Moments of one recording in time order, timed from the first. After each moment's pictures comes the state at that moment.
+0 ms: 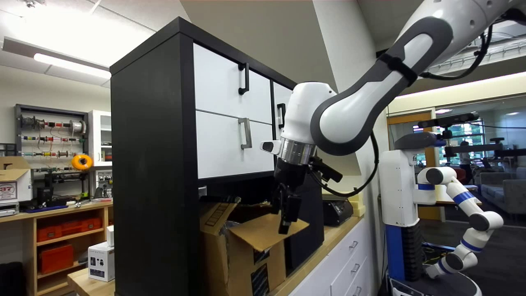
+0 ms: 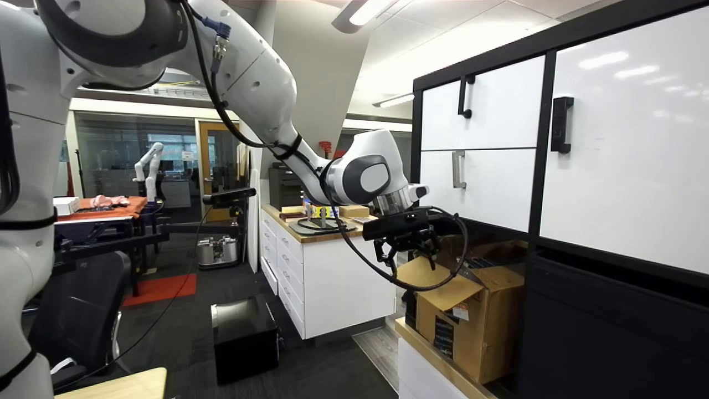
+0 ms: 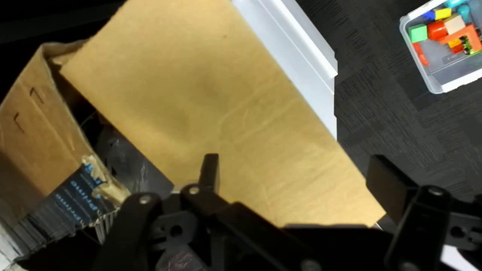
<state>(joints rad) 0.05 0.24 0.03 -2.04 -0.17 2.65 -0.59</state>
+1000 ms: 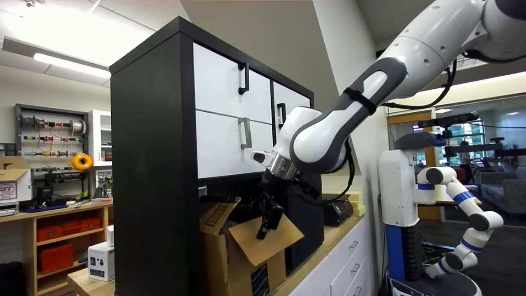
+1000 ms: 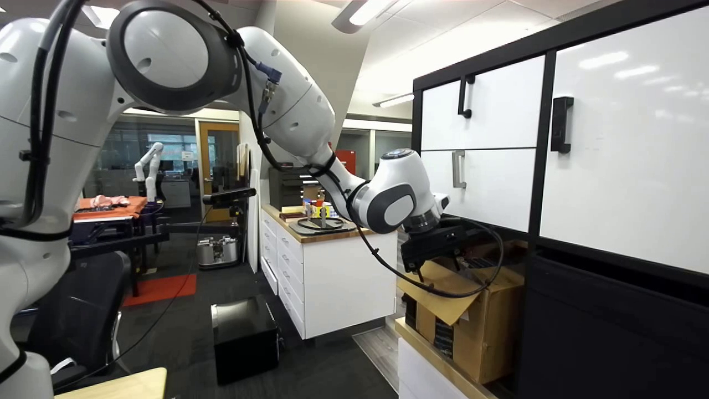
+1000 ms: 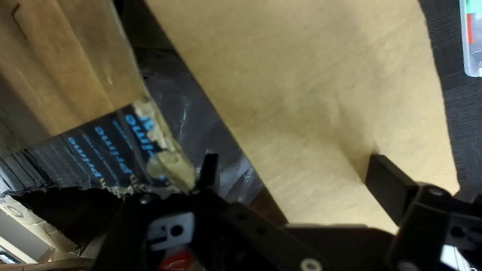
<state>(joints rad) -0.14 0.45 0.20 -1.88 -0.02 2.86 -0.97</state>
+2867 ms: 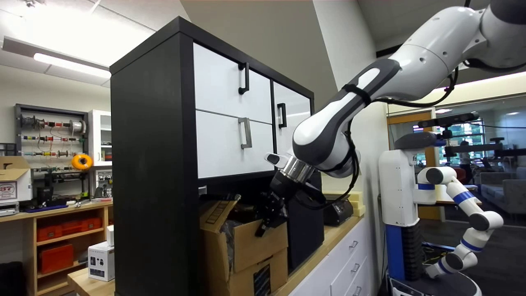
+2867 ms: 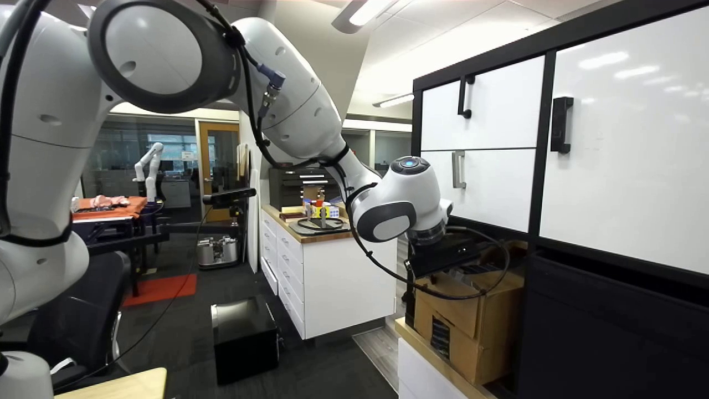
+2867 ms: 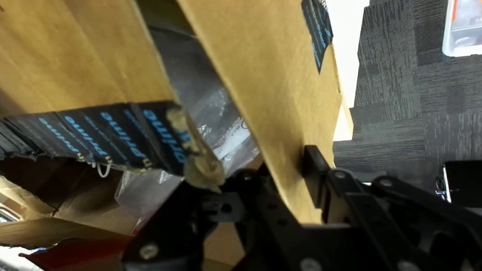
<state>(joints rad) -0.43 0.46 0.50 -1.95 0.29 2.91 -1.46</state>
